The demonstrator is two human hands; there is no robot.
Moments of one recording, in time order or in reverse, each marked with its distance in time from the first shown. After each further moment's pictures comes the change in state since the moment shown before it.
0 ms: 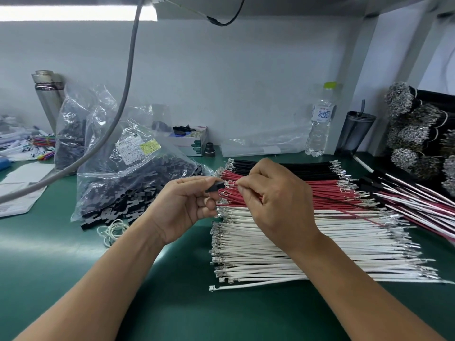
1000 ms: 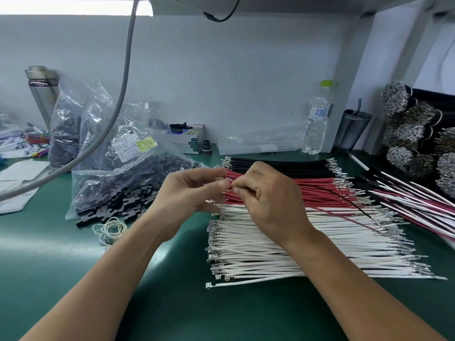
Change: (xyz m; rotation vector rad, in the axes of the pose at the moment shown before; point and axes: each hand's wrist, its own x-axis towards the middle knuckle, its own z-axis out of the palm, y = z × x) left_hand -0.001 -0.004 0.011 0.364 0.105 0.159; right_hand 0.000 0.005 0.006 0.161 -0.150 0.089
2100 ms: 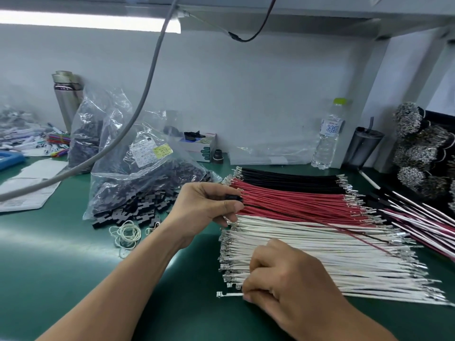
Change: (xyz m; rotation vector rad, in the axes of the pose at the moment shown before) left_hand -0.002 -0.002 0.002 0.040 0.062 0.011; right_hand -0.064 -0.043 -0.040 -0.097 -0.538 -0.211
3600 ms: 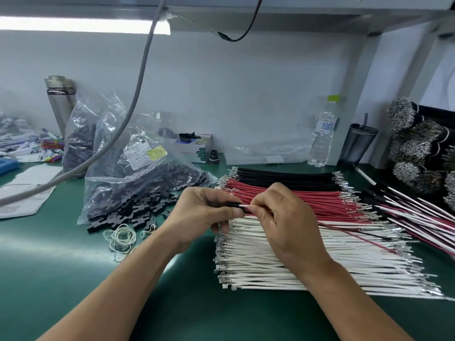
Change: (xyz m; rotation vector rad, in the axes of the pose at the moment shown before) left_hand -0.001 -0.002 0.005 0.106 -0.099 0.007; right_hand 0.047 0.048 0.012 0.079 0.558 0.275
